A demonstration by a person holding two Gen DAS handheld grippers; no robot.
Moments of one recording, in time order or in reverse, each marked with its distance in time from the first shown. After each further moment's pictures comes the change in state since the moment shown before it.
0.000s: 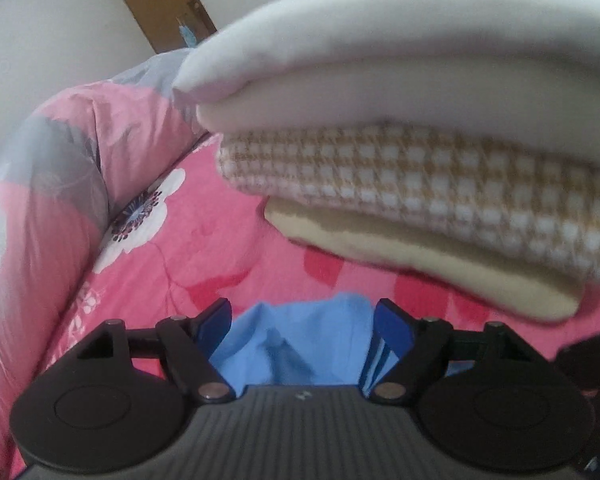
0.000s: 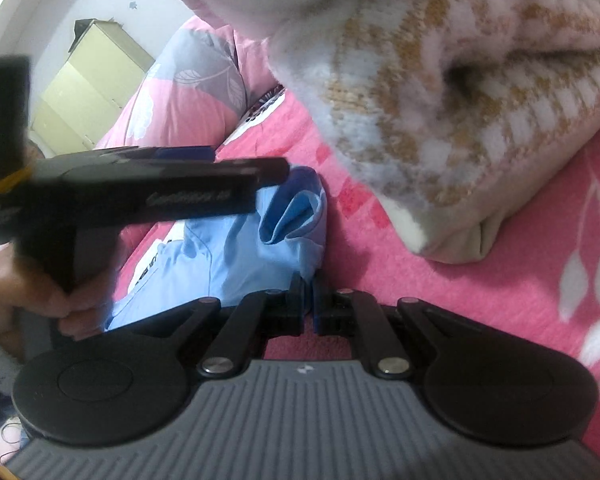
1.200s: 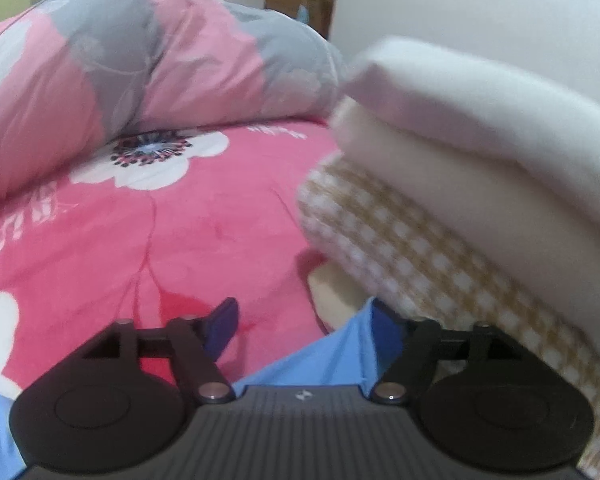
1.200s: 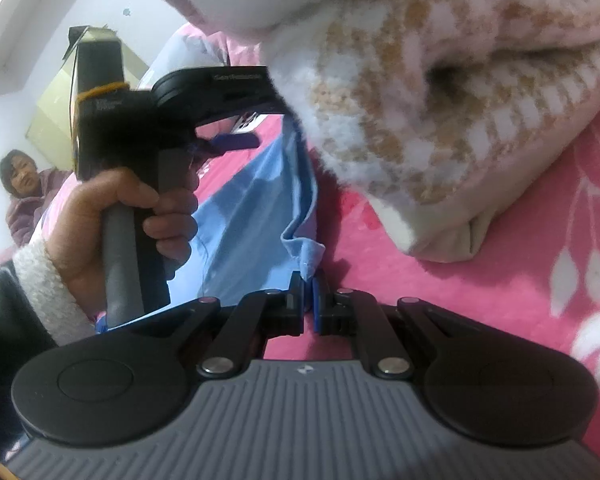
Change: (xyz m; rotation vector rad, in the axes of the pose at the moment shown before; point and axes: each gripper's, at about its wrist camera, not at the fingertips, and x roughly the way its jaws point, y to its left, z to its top) left arm 0.066 0.080 0.015 -0.640 -0.119 -0.139; right arm -0.005 0.002 -0.014 0.023 -0.028 -0.021
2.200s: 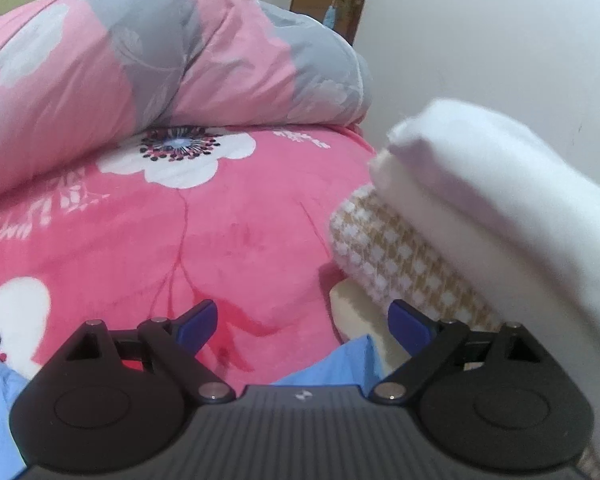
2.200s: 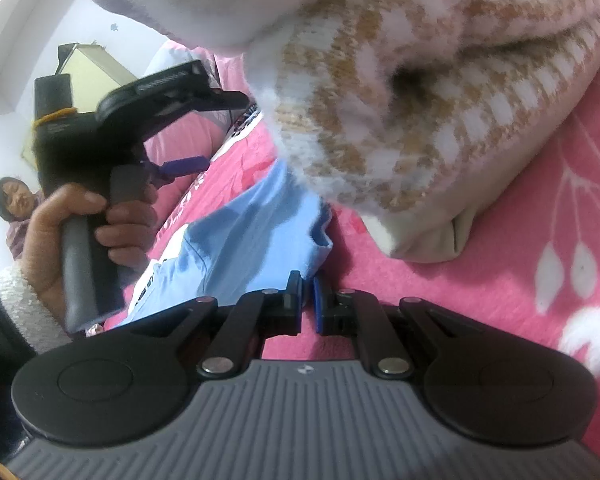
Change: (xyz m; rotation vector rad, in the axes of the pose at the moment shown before) left arm -0.025 0.014 0.018 -0.084 0.029 0.025; right arm -0.013 -0.015 -0.008 0.064 -0.006 0.007
